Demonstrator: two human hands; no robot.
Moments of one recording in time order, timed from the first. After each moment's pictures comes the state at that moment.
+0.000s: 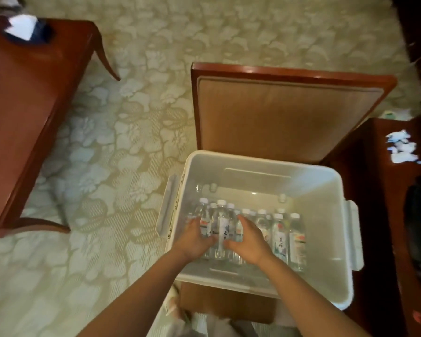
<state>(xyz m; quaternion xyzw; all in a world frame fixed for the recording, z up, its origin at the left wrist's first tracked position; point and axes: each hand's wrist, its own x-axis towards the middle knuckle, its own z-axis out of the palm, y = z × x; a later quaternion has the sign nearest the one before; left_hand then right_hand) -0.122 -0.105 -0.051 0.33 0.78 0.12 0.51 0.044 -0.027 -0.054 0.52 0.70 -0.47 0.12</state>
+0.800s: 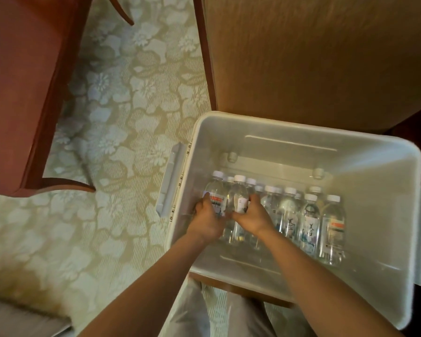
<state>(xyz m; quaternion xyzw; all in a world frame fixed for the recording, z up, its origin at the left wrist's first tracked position) -0.106 -0.089 -0.117 0.22 0.83 0.09 0.50 0.010 -0.010 -0.160 0.57 0.56 -0.59 0.12</state>
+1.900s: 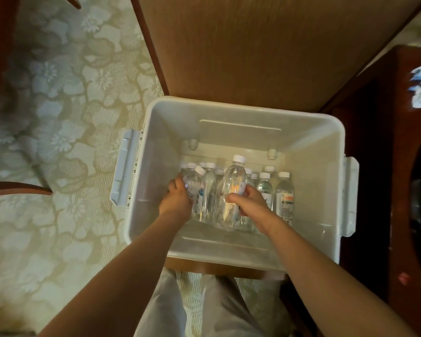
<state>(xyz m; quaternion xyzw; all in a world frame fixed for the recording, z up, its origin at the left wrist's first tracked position) -0.083 -0.075 -0.137 0.37 0.84 -0.05 0.39 0.099 0.009 -0.124 0.60 0.40 -0.69 0.01</state>
